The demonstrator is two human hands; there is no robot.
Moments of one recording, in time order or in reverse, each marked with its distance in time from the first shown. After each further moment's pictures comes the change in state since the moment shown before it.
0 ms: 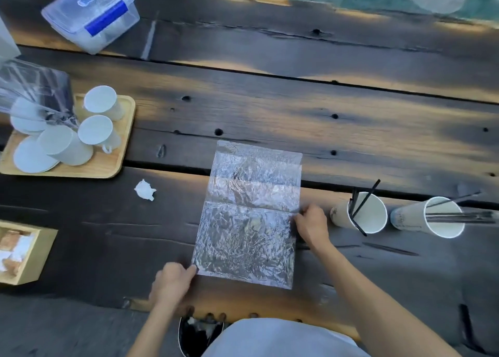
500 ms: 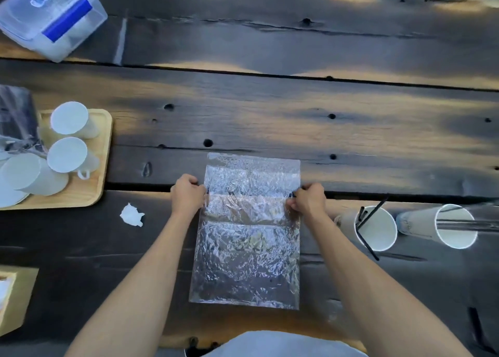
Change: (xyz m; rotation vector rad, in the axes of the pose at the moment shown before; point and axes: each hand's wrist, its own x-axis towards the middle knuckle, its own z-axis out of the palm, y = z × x) left_hand 0.111 0.207 -0.056 -0.237 0.124 0.374; right_hand 0.076 -0.061 -0.008 0.490 0.057 0.316
